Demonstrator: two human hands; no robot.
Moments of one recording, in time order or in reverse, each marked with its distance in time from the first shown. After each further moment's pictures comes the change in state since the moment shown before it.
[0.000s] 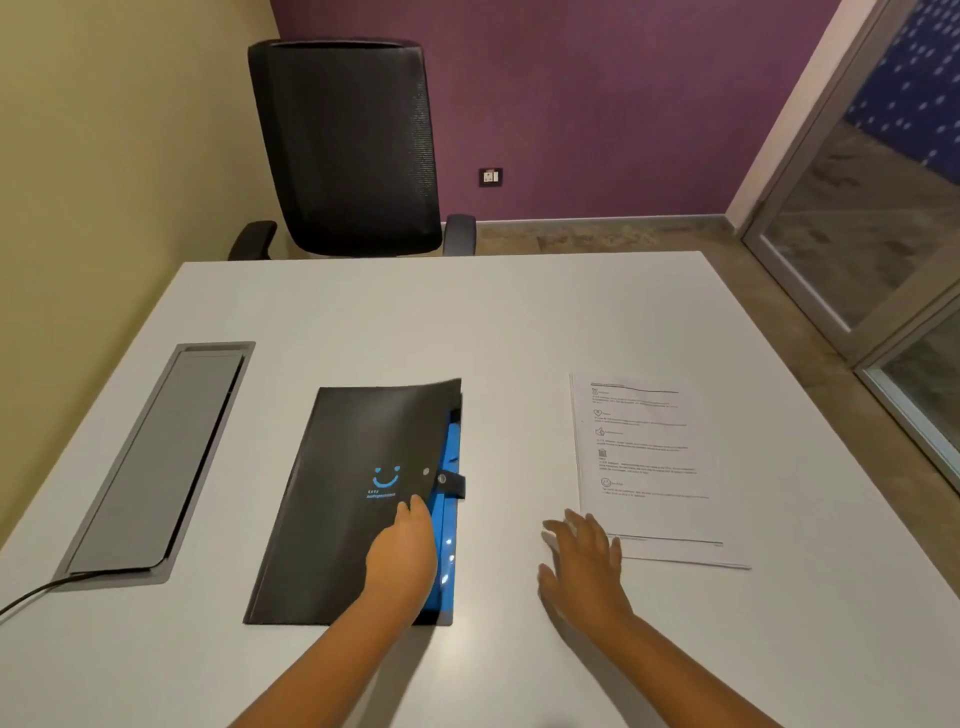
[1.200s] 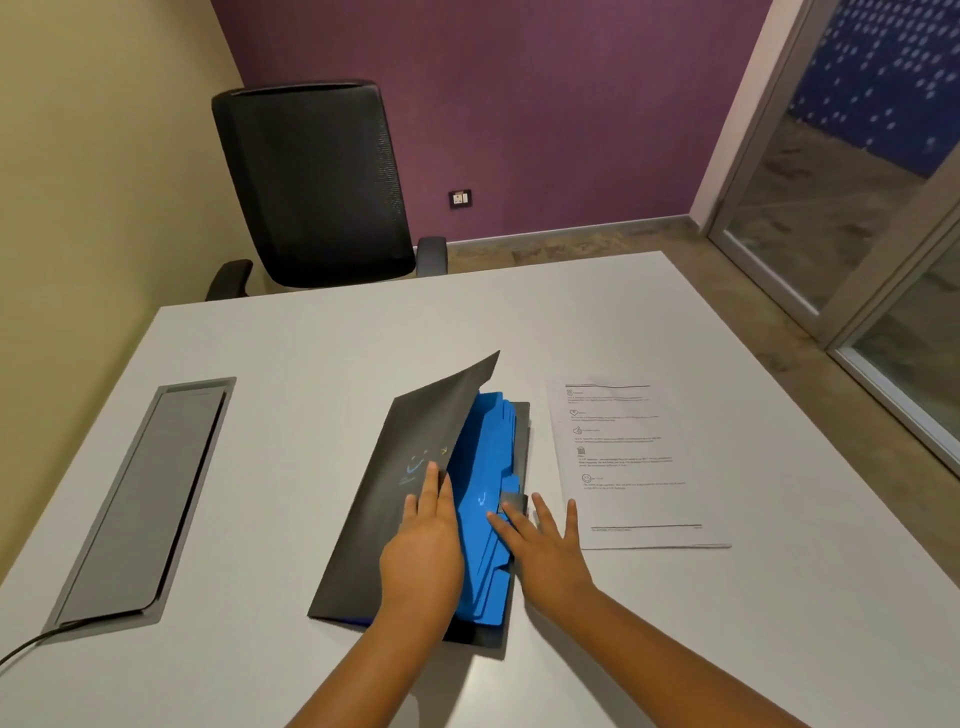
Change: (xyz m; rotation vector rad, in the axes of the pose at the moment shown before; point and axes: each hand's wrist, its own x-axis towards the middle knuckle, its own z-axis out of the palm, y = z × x) left_hand -0.044 0.047 -0.048 -0.009 0.189 0.142; right_hand 0.008 -0.021 -0.004 -0.341 -0.010 -0.234
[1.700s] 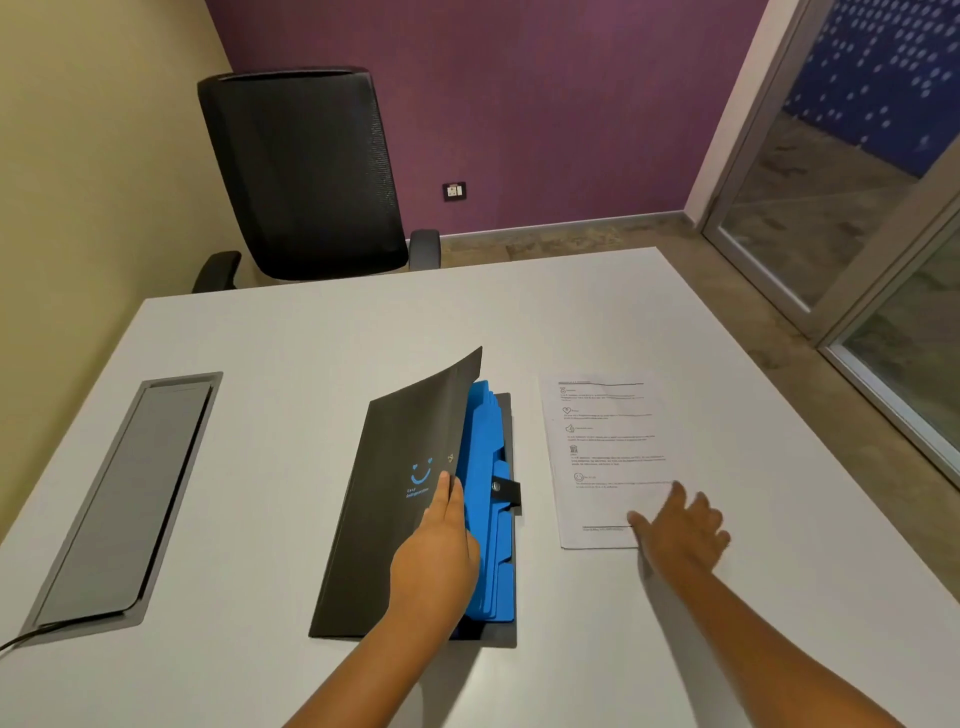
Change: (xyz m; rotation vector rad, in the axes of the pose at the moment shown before) left_hand 0.004 0.013 0.012 -0.142 -0.088 -0.008; right_hand -0.013 0.135 -0.007 0.233 0.112 0.885
